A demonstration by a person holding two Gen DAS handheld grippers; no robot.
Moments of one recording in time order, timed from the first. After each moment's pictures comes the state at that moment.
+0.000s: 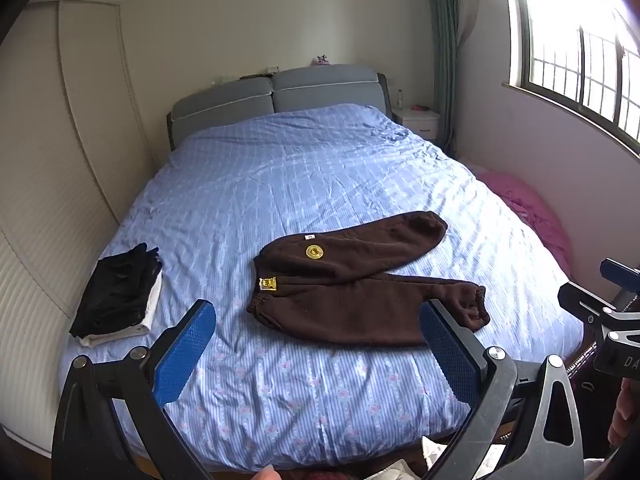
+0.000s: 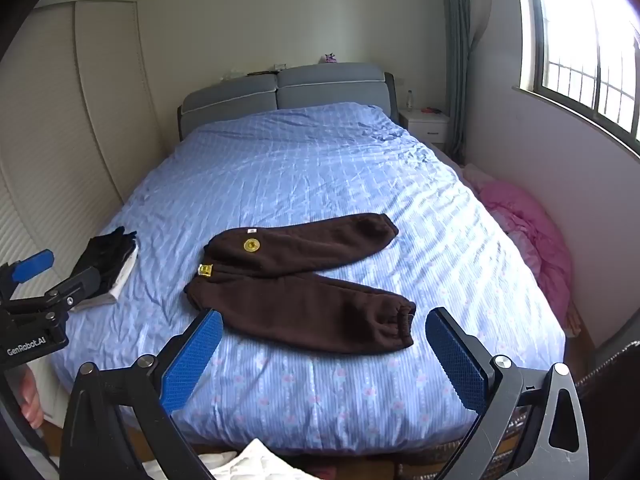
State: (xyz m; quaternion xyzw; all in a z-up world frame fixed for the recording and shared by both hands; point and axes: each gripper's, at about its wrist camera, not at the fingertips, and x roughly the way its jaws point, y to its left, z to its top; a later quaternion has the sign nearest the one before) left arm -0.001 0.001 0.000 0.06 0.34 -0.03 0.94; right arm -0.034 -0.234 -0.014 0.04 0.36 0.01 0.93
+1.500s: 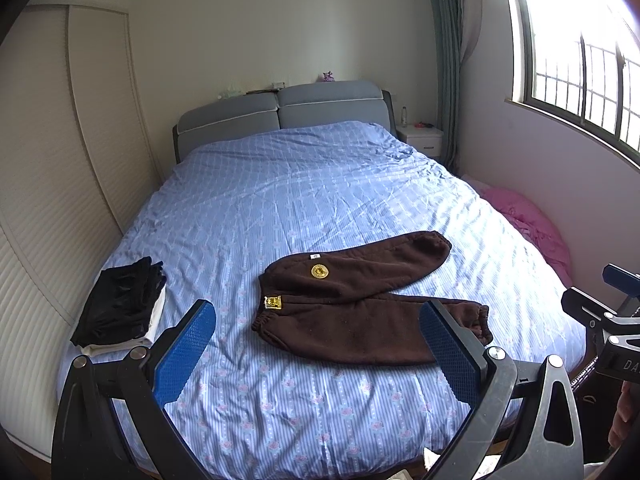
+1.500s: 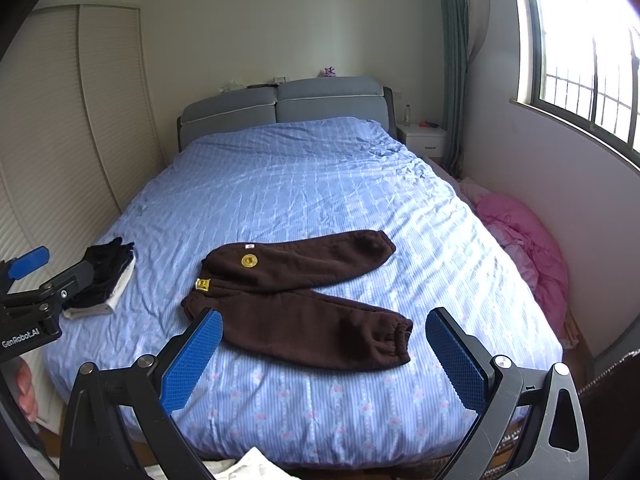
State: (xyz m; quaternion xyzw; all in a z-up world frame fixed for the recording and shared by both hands) left arm 0.003 0.006 0.008 0.06 0.31 -0.02 0.95; right arm -0.030 -0.235 -0.005 0.03 0.33 0.00 0.94
